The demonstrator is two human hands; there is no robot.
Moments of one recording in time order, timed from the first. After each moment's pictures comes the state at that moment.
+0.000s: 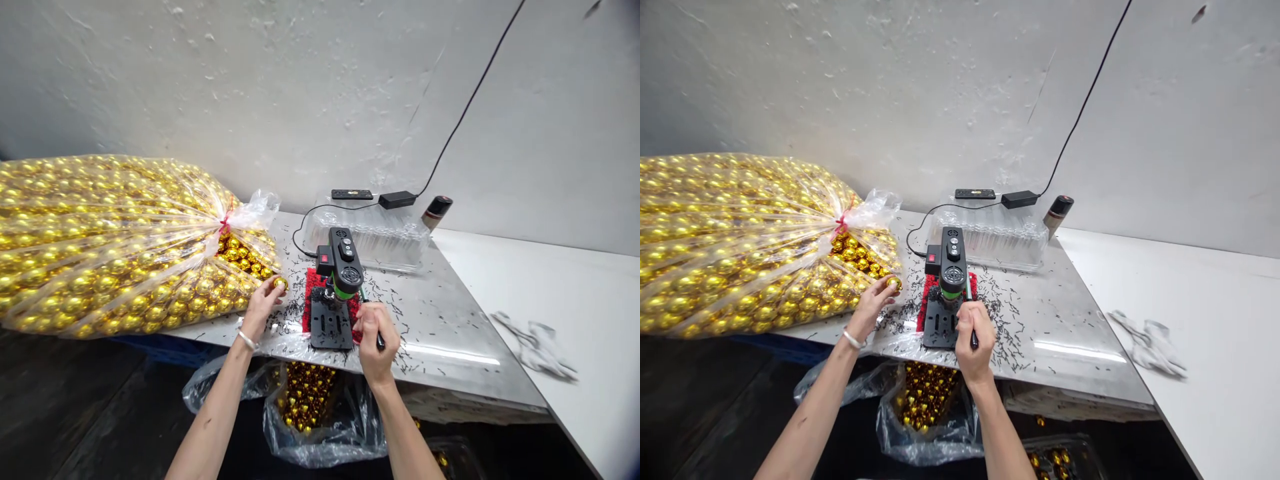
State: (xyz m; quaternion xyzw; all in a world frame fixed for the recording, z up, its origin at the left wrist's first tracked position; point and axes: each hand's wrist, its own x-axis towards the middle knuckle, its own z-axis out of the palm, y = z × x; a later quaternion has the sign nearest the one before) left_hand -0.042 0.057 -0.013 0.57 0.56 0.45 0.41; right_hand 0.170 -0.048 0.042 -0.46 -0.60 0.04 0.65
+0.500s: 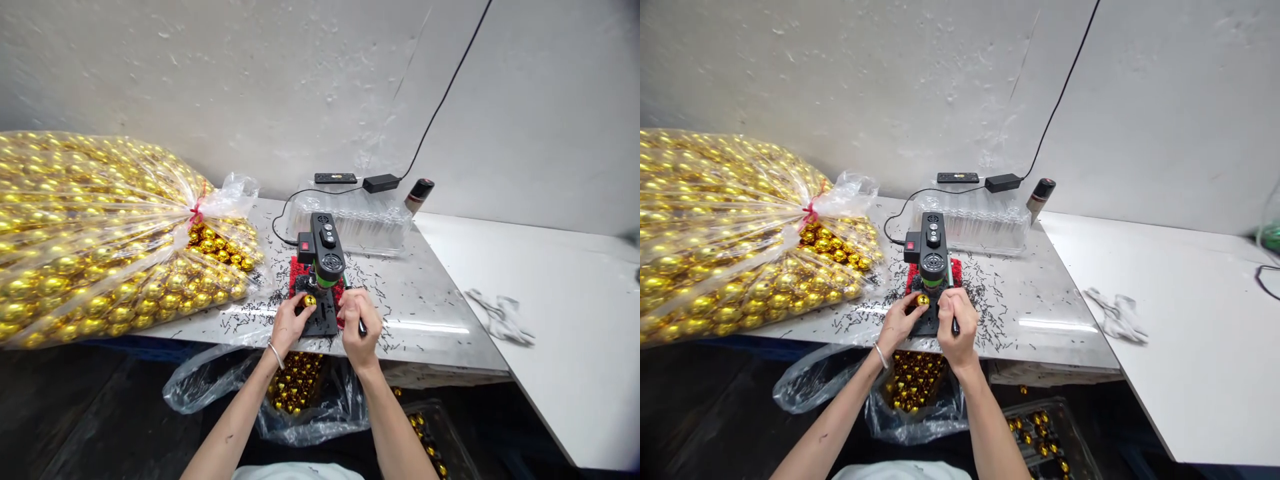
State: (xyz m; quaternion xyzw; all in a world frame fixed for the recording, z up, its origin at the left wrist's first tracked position) left_hand 0.045 0.013 -0.056 0.62 0.54 0.42 0.39; right_hand 0.174 -0.050 0.044 -0.46 -0.63 0.03 0.63
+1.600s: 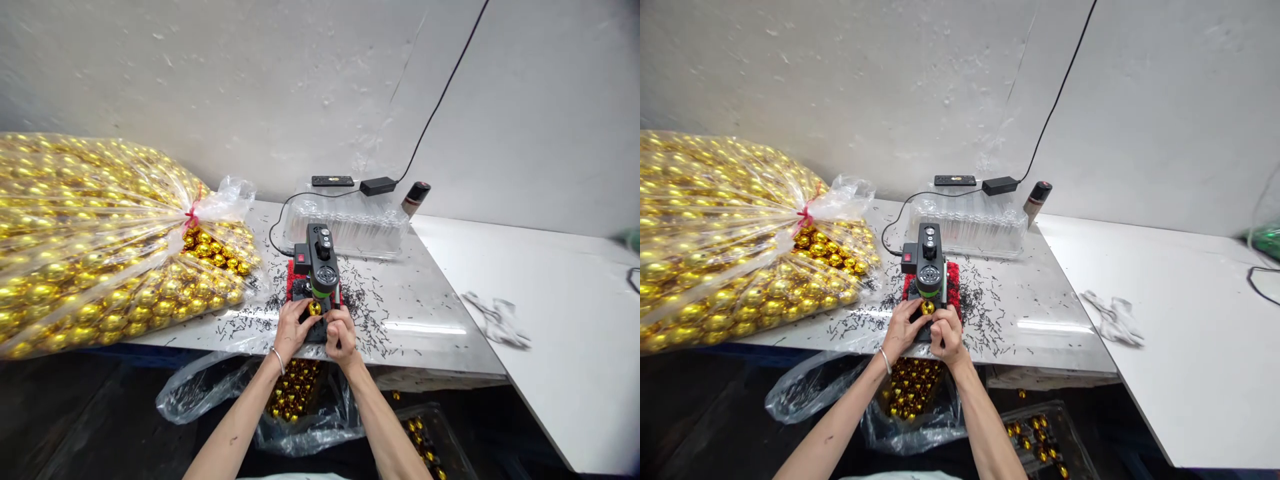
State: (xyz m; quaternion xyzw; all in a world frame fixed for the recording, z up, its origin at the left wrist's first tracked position) left_hand 0.050 0.011 -0.069 0.74 0.46 0.42 0.24; right_hand 0.184 -0.033 -0.026 -0.38 -0.70 -0.08 0.60
